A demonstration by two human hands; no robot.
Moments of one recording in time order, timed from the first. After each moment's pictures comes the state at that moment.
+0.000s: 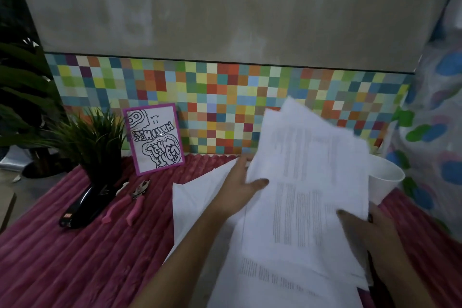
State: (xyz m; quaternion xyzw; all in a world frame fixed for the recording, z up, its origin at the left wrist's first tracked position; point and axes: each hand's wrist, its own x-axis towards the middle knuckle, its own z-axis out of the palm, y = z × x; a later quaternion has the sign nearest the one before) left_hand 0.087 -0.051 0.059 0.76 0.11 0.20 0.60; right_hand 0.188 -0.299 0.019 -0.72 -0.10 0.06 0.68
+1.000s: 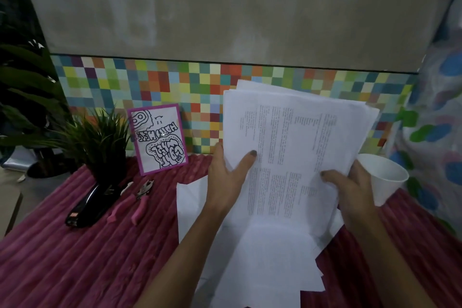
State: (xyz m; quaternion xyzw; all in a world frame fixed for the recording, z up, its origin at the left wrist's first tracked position) left_hand 0.064 -0.050 0.080 0.68 0.14 0.42 0.59; right_hand 0.172 -0.235 0.087 -0.63 -0.24 -0.02 0.74
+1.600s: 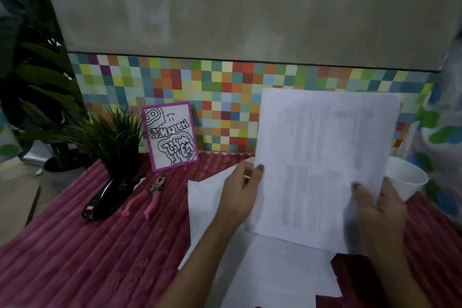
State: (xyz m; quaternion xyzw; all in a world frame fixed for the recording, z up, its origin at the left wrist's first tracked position) left_hand 0.056 -0.055 0.058 0.75 0.20 0.29 0.55; right_hand 0.159 -0.250 0.054 -0.68 -0.18 -0.15 0.69
